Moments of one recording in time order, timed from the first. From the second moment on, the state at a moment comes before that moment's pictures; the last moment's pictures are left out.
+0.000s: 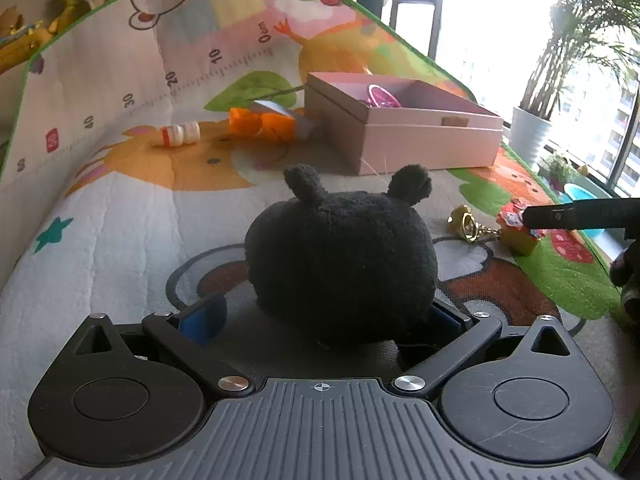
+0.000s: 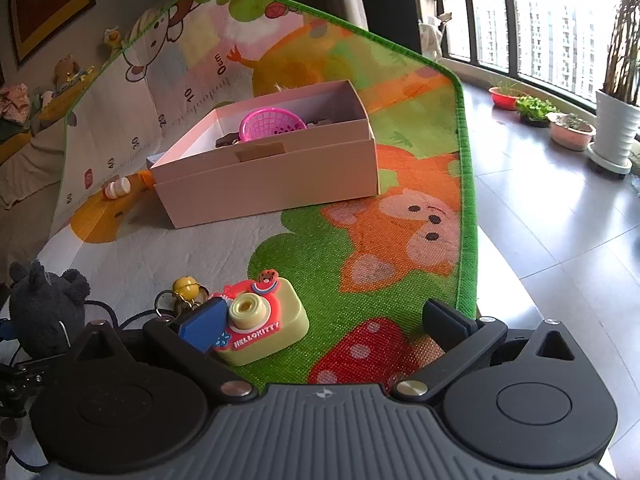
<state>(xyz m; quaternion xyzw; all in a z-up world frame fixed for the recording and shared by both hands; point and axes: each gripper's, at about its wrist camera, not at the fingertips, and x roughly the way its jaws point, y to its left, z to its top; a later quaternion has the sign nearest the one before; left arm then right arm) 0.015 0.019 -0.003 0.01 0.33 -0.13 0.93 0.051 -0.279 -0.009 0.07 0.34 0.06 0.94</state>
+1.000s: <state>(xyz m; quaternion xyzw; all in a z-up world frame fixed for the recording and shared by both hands) 0.026 0.005 0.002 0.04 0.38 -0.10 0.92 0.058 -0.237 -0.008 -0.02 0.35 0.14 0.93</state>
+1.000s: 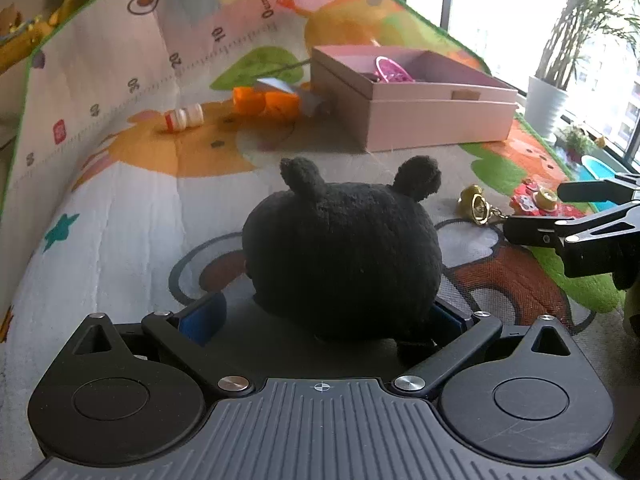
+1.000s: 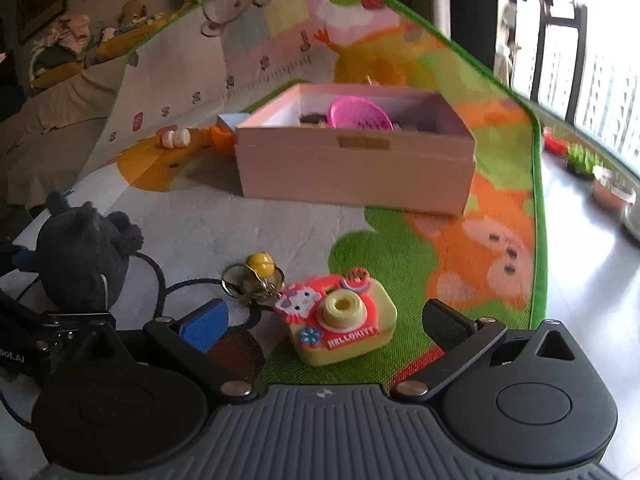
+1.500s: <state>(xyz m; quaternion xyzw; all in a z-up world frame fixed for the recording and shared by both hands) 0.019 0.006 -0.001 0.04 0.36 -0.10 0.93 0.062 -0.229 -0.013 -0.04 0.37 0.13 0.92</state>
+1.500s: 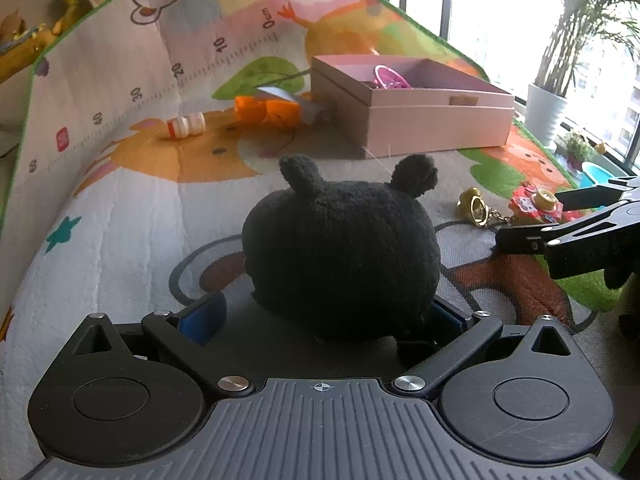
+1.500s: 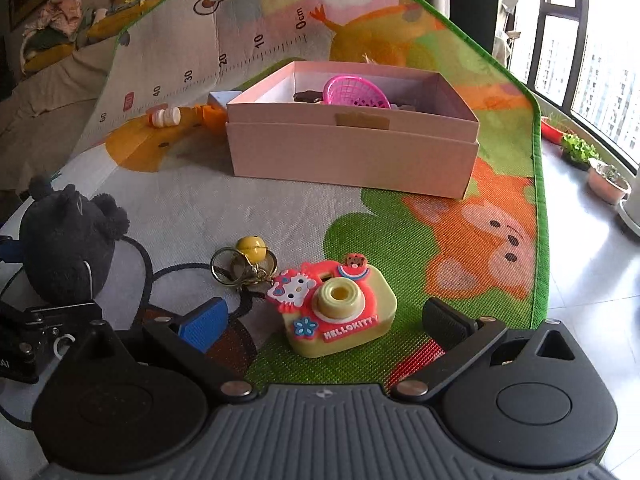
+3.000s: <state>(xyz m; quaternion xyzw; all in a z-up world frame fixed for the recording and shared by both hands) 0.018 0.009 -0.002 0.03 0.35 -0.10 0.93 0.060 -0.227 -0.014 -0.04 0.36 0.13 0.92</state>
